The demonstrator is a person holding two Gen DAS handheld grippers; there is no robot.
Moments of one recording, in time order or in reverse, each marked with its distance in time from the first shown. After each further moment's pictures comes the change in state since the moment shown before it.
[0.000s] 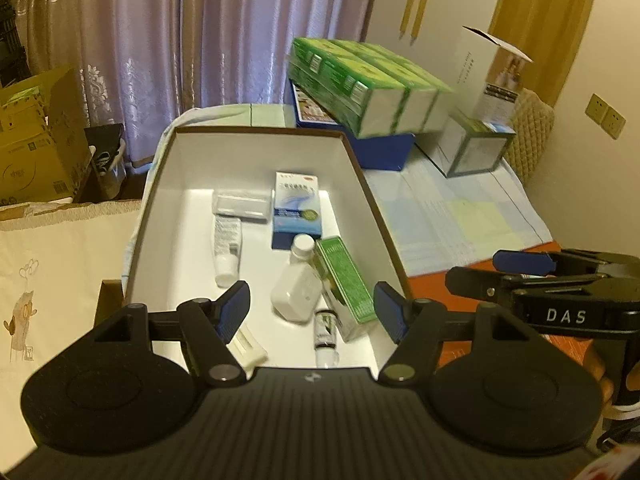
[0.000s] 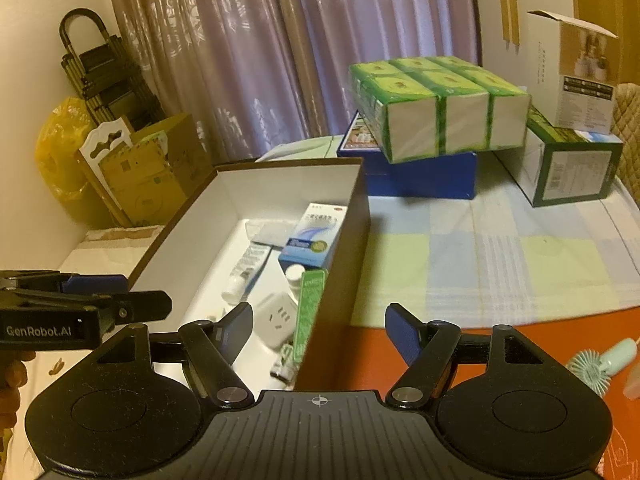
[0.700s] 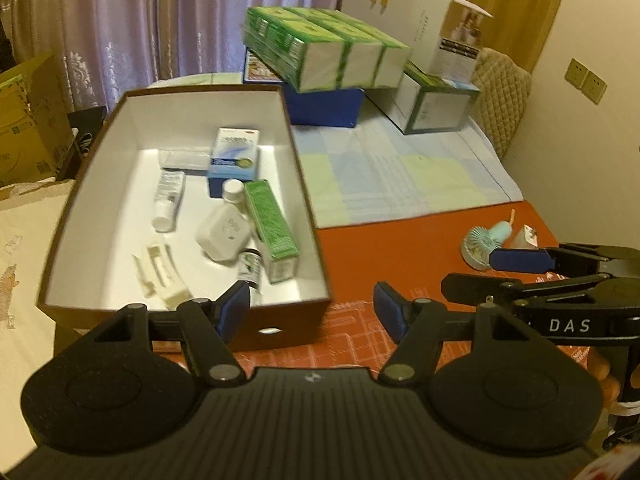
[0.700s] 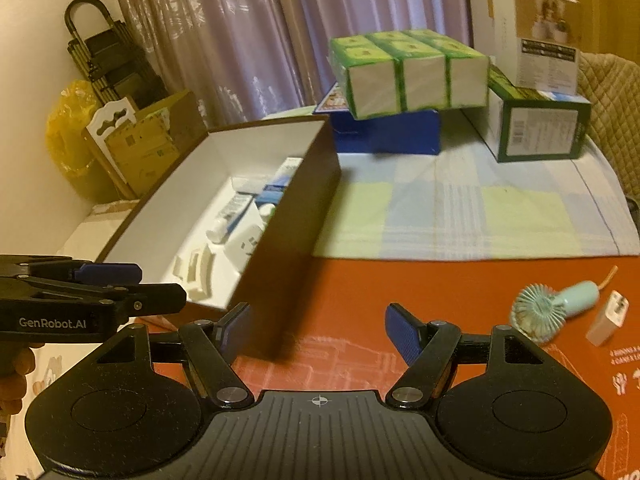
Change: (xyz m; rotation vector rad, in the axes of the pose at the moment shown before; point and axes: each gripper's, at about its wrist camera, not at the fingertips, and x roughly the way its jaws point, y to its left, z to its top) left arm -0.005 -0.086 -0.046 0.024 0.064 -0.019; right arm -0.058 -0.052 -0.055 -0.002 0.063 0.018
